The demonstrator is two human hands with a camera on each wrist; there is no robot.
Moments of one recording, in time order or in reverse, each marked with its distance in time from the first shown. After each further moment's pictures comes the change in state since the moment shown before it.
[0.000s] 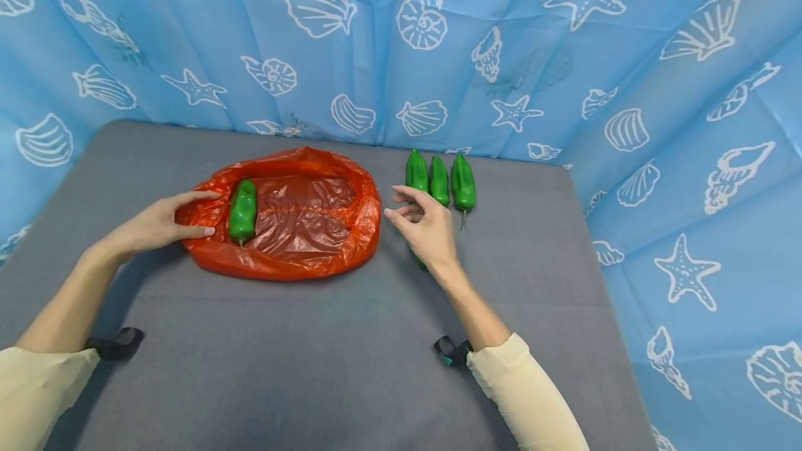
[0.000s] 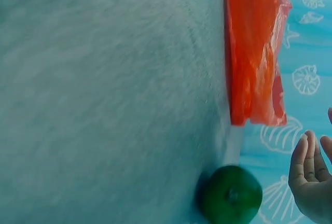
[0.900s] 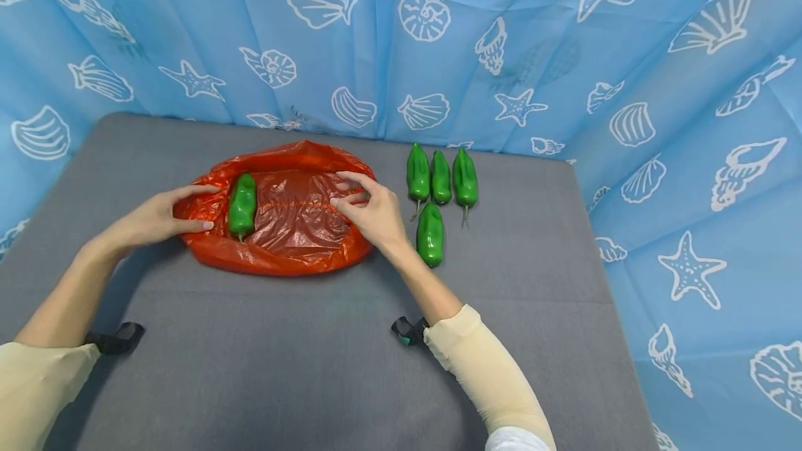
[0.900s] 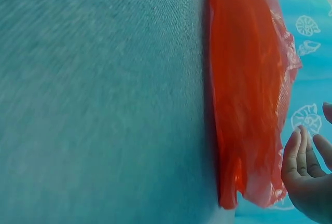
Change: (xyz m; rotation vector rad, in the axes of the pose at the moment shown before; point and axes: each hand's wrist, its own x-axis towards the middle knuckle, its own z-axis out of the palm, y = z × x) left_hand 0.001 0.000 -0.003 -0.022 -0.026 -0.015; right_hand 0.036 0.022 0.069 0.165 -0.167 0.051
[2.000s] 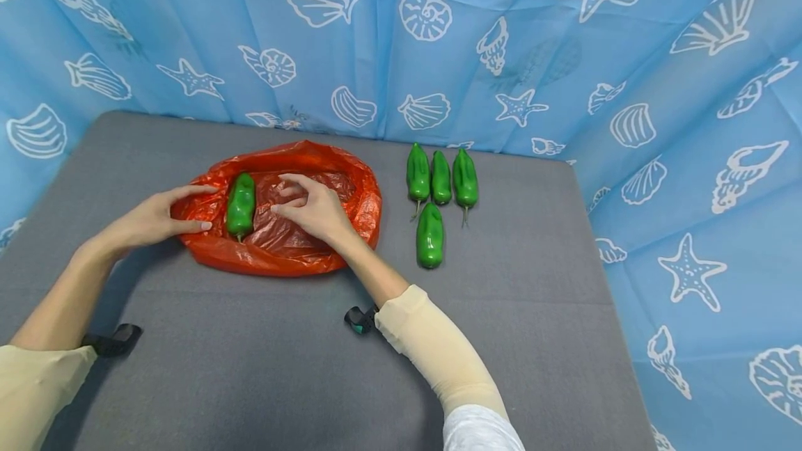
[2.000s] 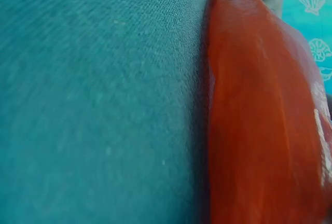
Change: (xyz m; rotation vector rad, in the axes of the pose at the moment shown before) left_hand -0.001 -0.001 0.002 0.012 0.015 -0.013; right_hand 0.034 -0.005 0.075 -0.030 -0.230 0.109
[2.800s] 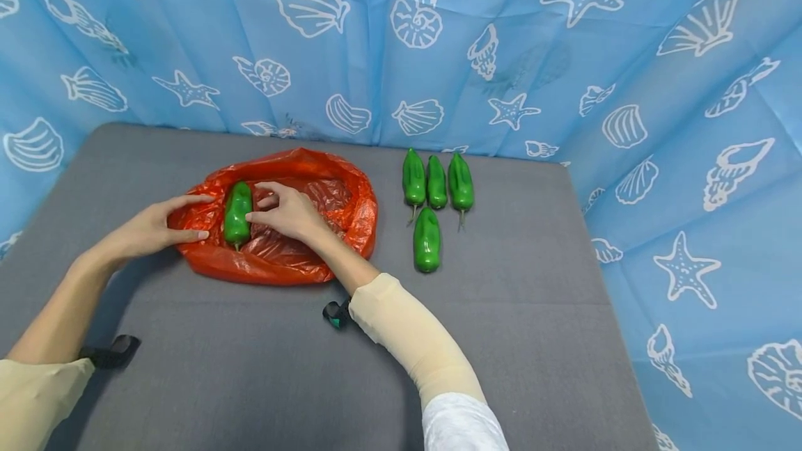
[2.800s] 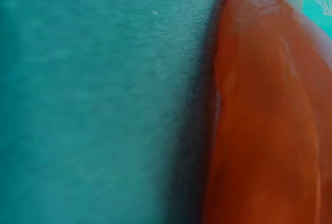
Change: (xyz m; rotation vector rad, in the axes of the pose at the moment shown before) left_hand 0.000 0.002 -0.001 0.016 -0.001 -0.001; right_hand 0.031 -0.002 0.027 -0.109 -0.074 0.054
